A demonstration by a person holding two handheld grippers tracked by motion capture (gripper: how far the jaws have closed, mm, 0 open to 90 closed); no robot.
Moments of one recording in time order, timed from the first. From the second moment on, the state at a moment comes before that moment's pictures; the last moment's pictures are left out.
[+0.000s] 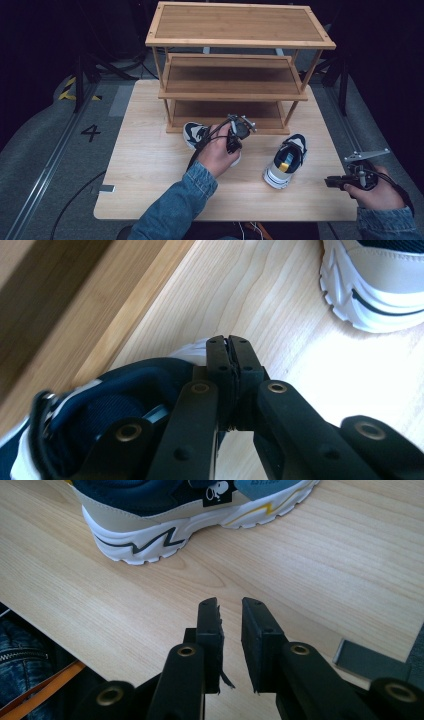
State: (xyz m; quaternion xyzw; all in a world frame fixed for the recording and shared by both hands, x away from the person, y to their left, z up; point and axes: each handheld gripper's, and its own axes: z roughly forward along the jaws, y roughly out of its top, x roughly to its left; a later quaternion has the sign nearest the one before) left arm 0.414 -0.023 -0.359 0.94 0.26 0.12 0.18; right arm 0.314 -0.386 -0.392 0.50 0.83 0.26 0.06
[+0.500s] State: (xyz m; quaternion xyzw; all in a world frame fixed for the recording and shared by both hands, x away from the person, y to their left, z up) left arm 0.363 0.057 -0.348 0.94 0.29 0.05 0.15; right arm 0.346 -0.356 -0.381 0.45 0.85 0.27 0.06
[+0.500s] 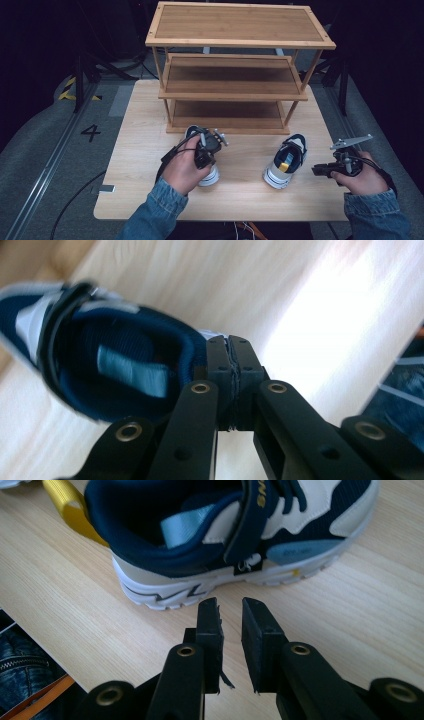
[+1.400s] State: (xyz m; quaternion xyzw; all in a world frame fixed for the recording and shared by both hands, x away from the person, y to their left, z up) left arm 0.373 0.092 -0.372 0.94 0.34 -0.03 0.10; right arm 0.347 -0.354 -0.384 0.44 0.85 0.27 0.05
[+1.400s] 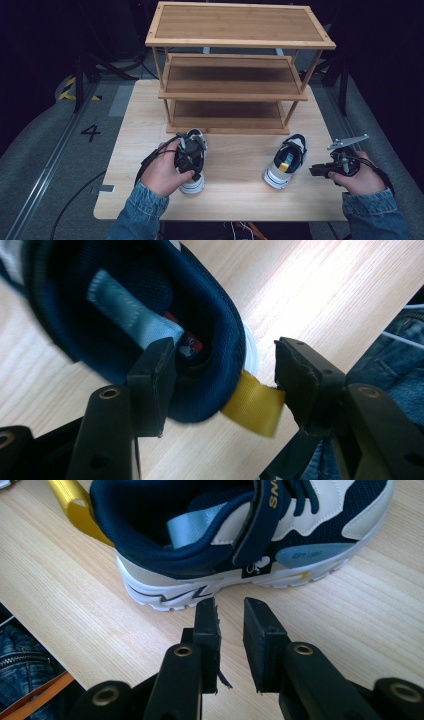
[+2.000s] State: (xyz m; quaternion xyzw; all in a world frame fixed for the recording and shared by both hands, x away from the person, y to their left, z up) left arm 0.387 0.079 -0.392 0.95 0.28 -0.05 0.10; right arm 0.343 -0.357 -0.387 0.45 0.85 0.27 0.06
